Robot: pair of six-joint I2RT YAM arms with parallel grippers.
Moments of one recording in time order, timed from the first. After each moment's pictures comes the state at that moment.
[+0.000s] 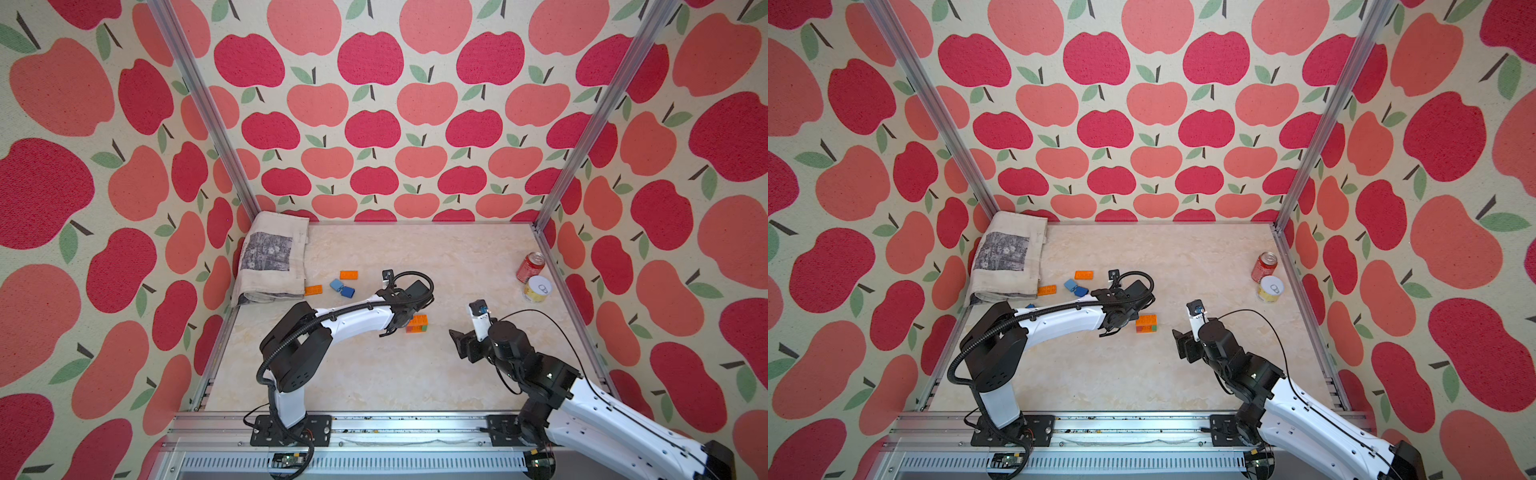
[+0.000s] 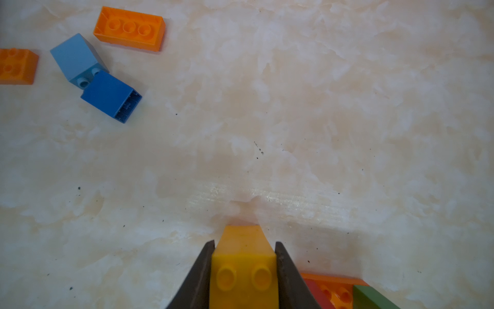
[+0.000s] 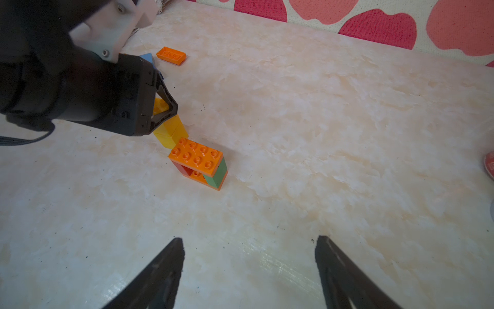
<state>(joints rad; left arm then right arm) -0.91 1.83 1.24 -0.62 -0.52 -0.98 0.90 0.67 0.47 -0.37 0.28 0.20</state>
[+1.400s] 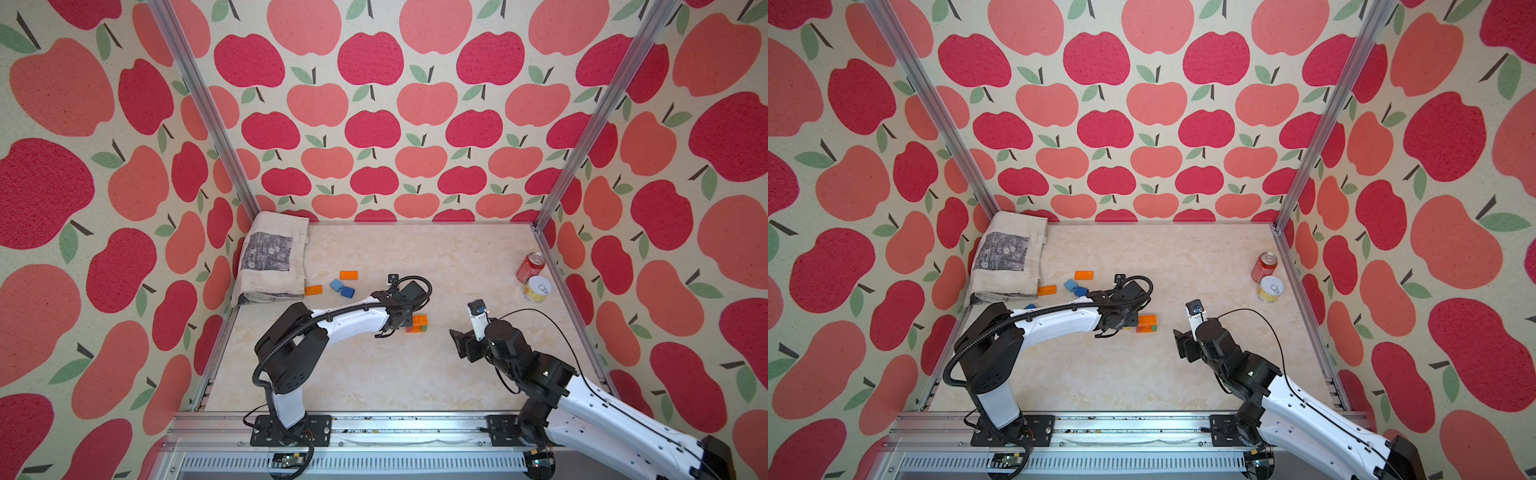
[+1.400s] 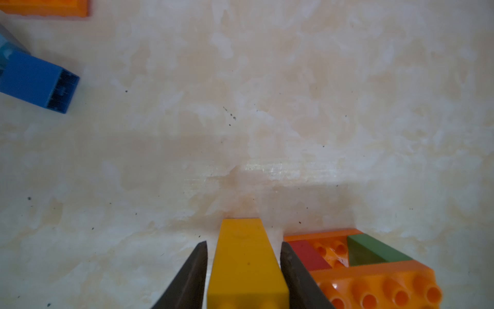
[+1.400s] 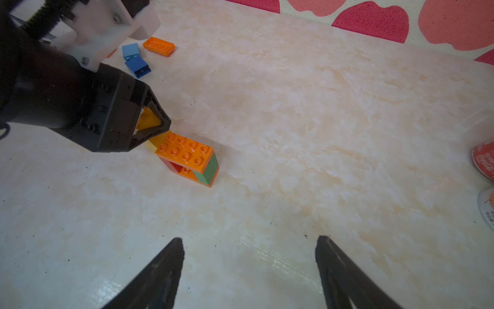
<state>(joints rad) -0.90 1.80 1.19 -0.58 -0.34 -0.82 0.90 0.70 0.47 -0.37 0.31 0.20</state>
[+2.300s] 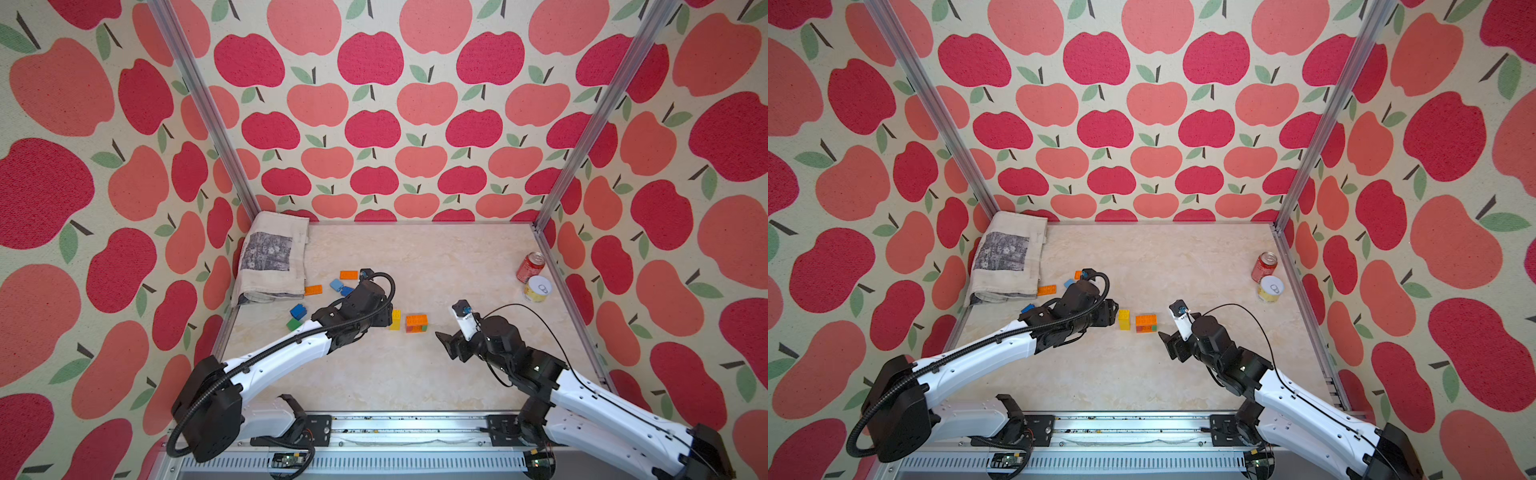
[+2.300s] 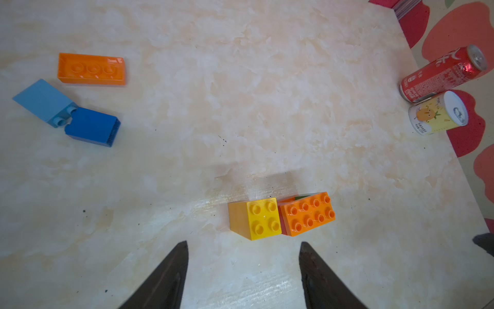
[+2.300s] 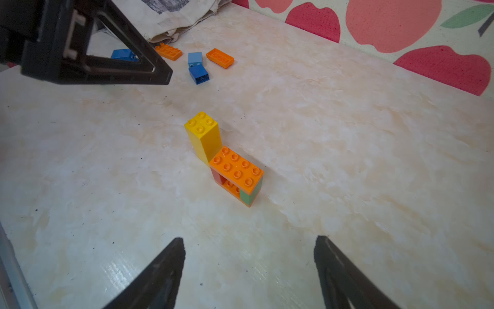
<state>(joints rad) -0.76 1.19 0.77 -0.29 -0.17 -0.63 0.90 0.82 0.46 -0.17 0.07 0.01</state>
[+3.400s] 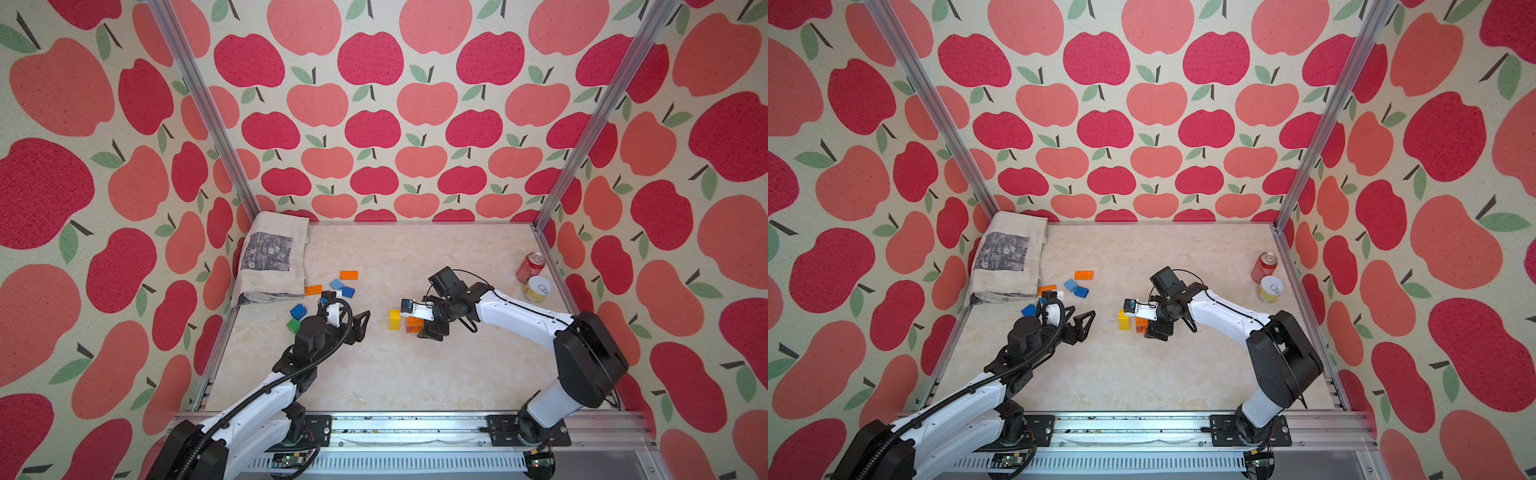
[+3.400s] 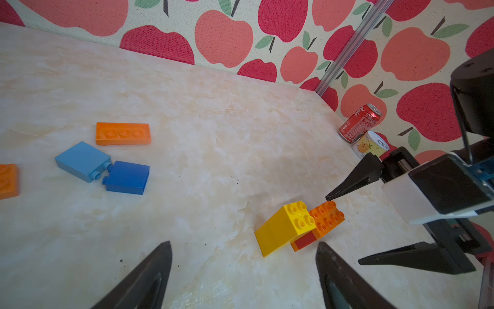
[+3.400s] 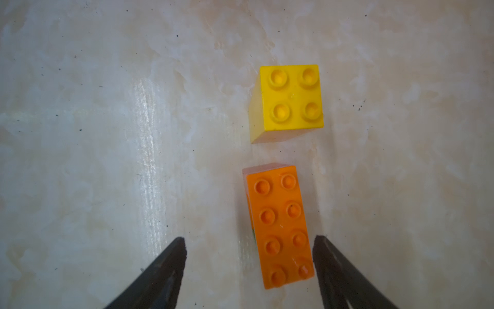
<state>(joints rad) -0.48 0.91 0.21 0.41 0.13 -0.39 0.74 1.62 1.06 -0.57 -0.30 -0.81</state>
